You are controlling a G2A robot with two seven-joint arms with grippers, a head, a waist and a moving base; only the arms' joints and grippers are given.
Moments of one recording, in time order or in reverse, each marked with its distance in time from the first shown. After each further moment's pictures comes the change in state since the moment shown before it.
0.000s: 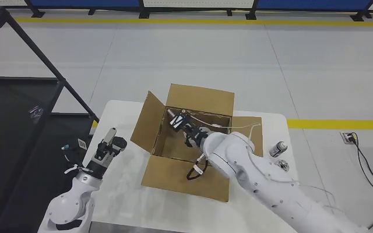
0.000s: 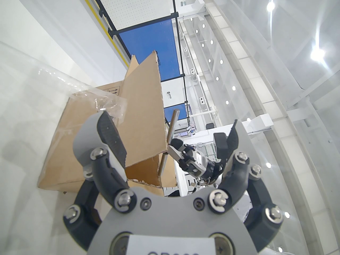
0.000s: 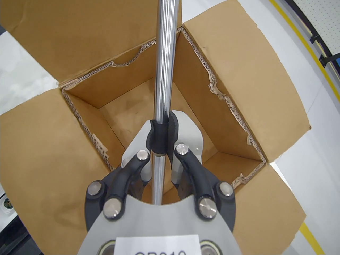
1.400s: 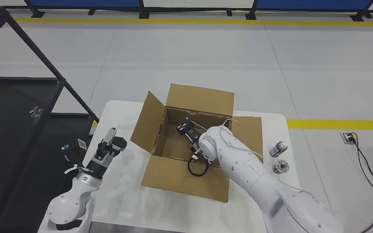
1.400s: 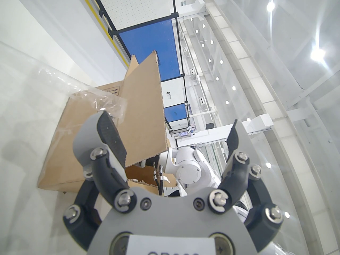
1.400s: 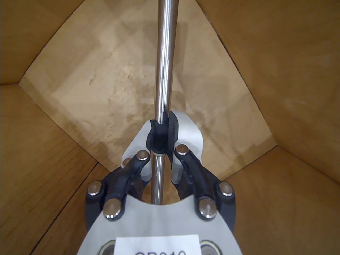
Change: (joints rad) left arm 0.000 0.000 0.000 0.000 0.000 0.000 0.000; right arm 0.213 -0.366 -0.227 1.051 0.263 -0.209 -0.181
